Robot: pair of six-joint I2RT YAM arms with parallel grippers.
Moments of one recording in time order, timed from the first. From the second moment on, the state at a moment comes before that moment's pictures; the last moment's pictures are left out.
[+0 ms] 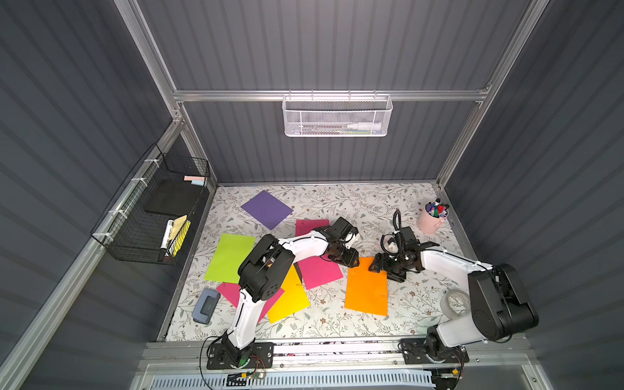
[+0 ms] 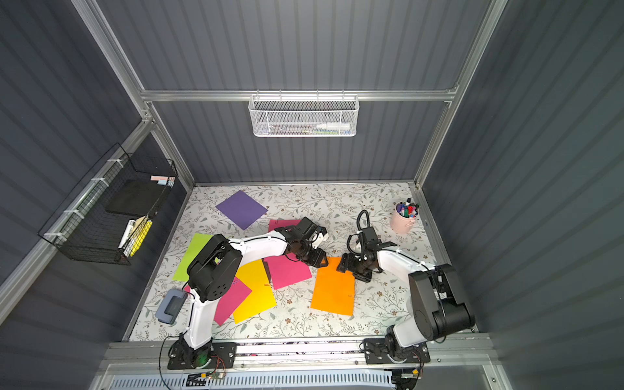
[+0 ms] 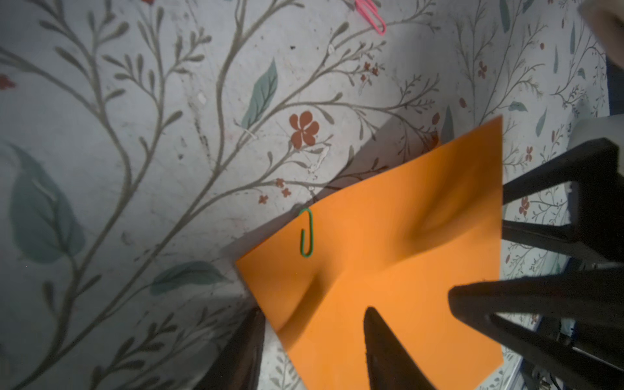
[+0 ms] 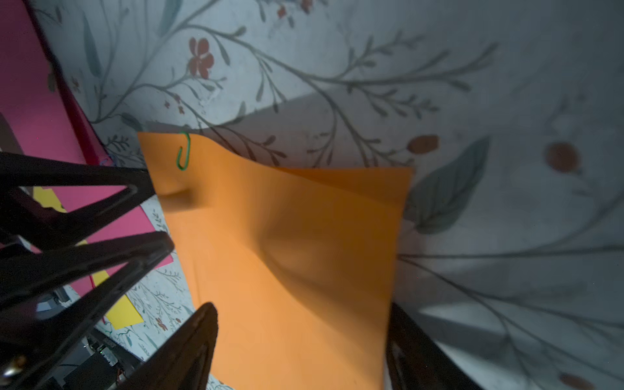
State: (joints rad) left arm -0.76 2.09 1.44 -0.45 0.39 -0.31; right arm 0.26 1.50 0.73 -0.49 -0.40 0.54
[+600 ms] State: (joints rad) left arm -0.76 2.09 1.39 -0.36 0.45 -0.31; right arm 0.26 1.58 0.67 -0.26 -0.57 0.54
